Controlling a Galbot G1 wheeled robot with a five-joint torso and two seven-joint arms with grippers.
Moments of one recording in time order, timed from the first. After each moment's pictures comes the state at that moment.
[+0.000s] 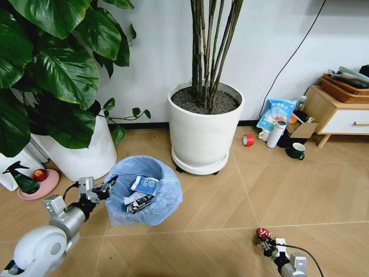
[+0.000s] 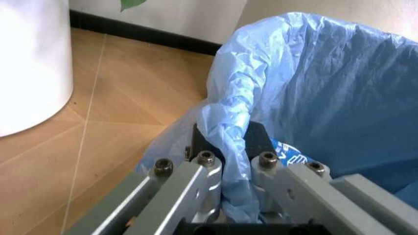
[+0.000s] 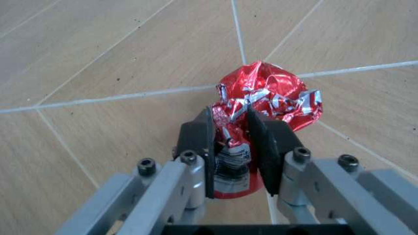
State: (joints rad) left arm 1.51 -0.86 -0.63 -2.02 -1.00 0.27 0.02; right arm -1.49 0.97 0.27 1.35 0.75 0.14 0.01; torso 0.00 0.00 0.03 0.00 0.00
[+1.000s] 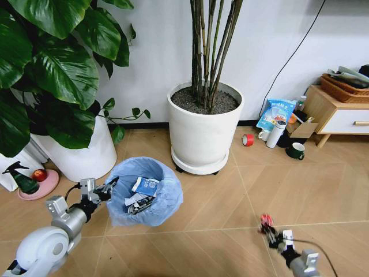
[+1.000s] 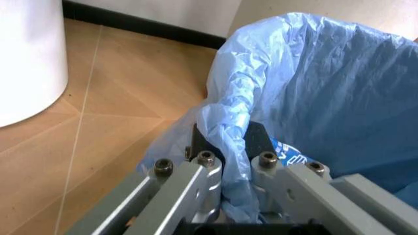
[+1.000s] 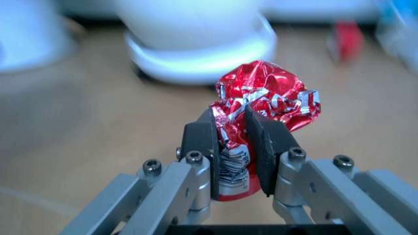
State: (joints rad) left arm 1.50 -0.85 -0.61 -2.01 -1.00 0.27 0.02; right arm -1.50 0.91 0.44 1.48 0.64 0.39 -0.37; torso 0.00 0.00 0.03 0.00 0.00
